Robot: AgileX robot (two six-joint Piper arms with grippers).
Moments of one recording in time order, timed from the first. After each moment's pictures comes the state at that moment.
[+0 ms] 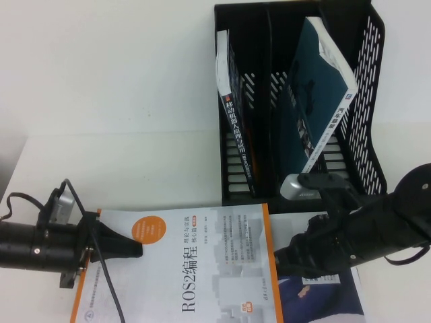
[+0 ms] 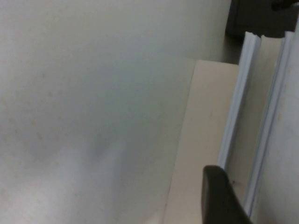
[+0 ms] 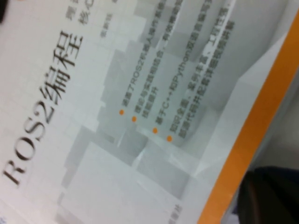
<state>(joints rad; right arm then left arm) 0.48 1.74 -0.89 1.00 0.53 -0.69 0.19 1.96 -0.86 -1.29 1.18 0.89</state>
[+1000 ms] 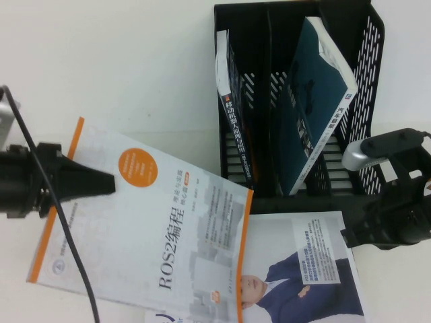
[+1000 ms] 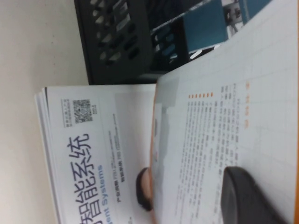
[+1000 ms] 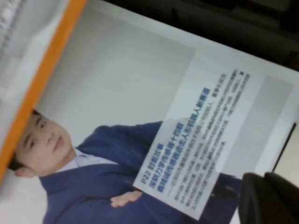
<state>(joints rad) 0.40 1.44 -0.89 0.33 0.60 -0.24 0.20 1.36 -0.93 -1.18 1.20 0.61</state>
